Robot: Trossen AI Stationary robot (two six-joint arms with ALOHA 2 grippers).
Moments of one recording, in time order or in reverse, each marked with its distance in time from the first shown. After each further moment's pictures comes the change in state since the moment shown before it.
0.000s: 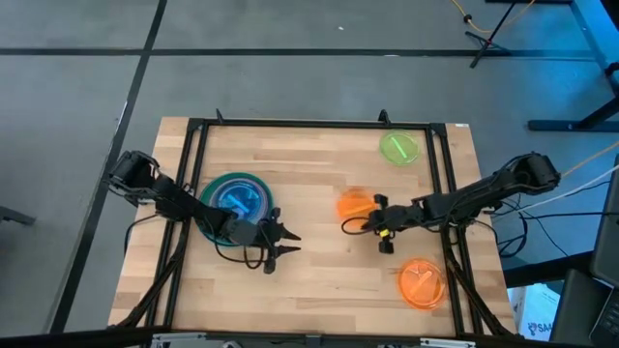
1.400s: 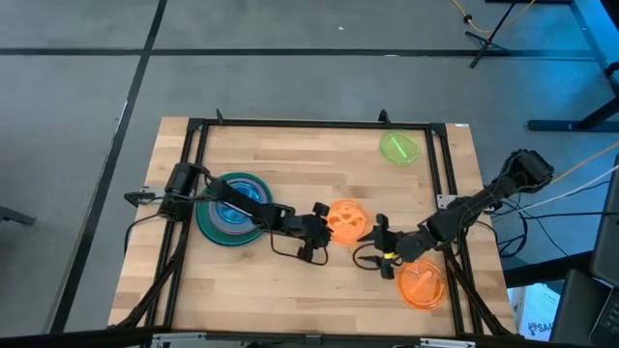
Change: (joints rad) left arm 0.215 0.456 0.562 -0.493 0.155 0.603; right arm 0.335 0.042 0.084 0.107 0.297 0.261
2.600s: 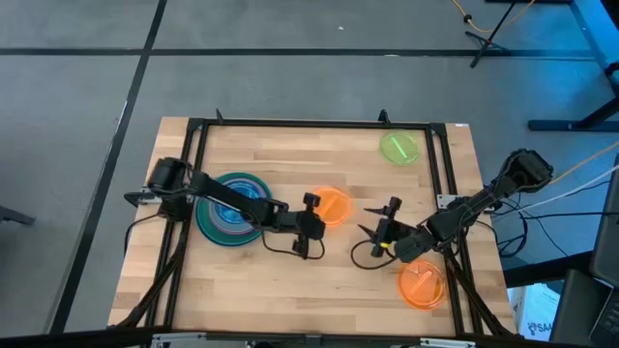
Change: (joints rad) left arm -0.015 -0.160 -0.008 -0.199 -0.150 -0.066; right arm -0.001 0.000 -0.003 -0.076 0.535 -0.159
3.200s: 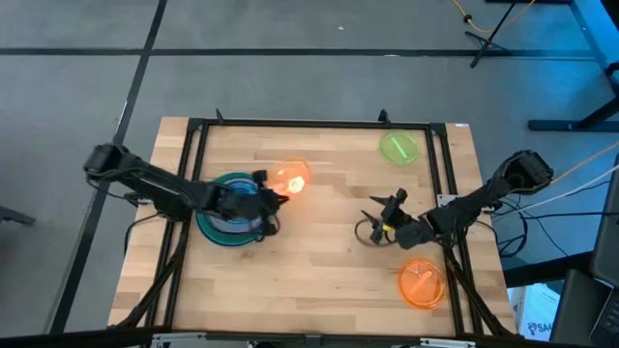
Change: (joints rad) left arm -0.042 -0.595 -0.359 -0.093 -0.254 -0.283; right arm -0.110 0.016 -0.182 0.275 0.039 0.162
